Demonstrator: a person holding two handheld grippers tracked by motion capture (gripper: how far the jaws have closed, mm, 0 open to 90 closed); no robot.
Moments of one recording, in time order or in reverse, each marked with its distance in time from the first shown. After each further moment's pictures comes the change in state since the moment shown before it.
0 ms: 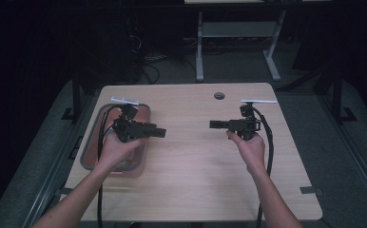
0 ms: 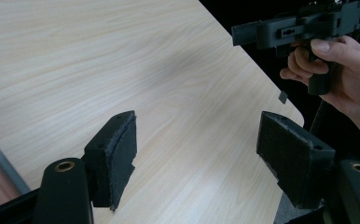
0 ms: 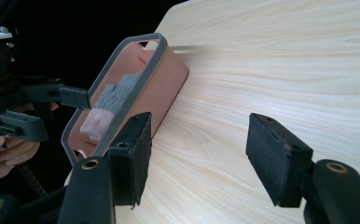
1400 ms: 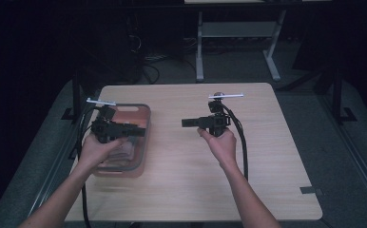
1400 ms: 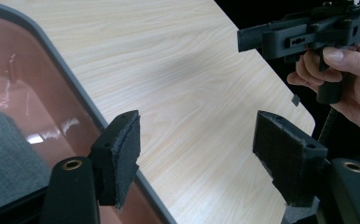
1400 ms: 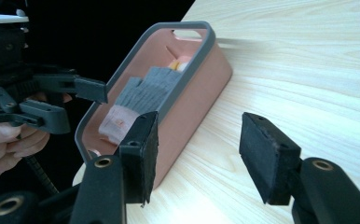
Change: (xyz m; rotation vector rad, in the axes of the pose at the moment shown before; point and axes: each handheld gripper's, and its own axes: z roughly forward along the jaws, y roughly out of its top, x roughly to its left) left arm 0.029 -0.016 -0.046 -0.033 0.045 -0.042; right arm 0.054 0.010 0.062 0.063 0.029 -0.082
